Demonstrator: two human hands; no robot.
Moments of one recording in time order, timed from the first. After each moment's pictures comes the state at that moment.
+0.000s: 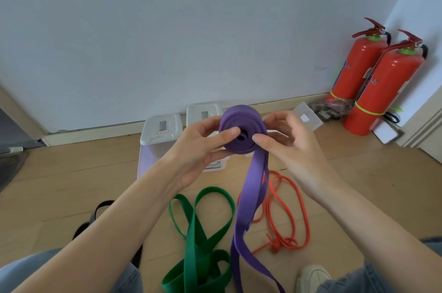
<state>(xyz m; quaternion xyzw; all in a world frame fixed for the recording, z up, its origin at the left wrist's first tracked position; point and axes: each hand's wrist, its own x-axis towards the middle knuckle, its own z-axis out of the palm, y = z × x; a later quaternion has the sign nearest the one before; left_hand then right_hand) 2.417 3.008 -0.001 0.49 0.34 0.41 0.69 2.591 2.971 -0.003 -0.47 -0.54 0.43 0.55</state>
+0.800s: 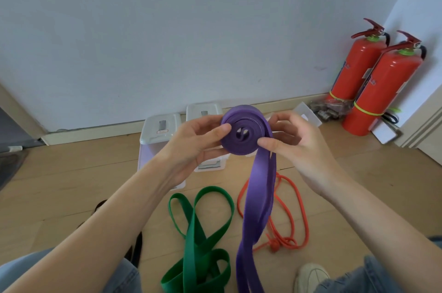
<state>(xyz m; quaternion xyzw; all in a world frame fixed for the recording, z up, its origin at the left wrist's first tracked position) 2.409 3.011 0.000 0.50 0.34 0.40 0.68 2.605 2.975 -0.008 -0.48 -0.56 0.41 0.54</state>
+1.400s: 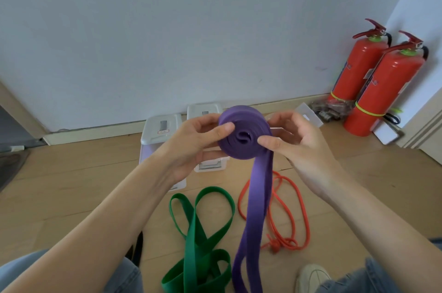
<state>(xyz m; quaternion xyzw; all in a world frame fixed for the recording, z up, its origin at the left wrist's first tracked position) 2.408 3.013 0.002 0.53 0.35 0.37 0.68 2.603 2.971 -0.004 -0.43 -0.55 0.46 0.55</state>
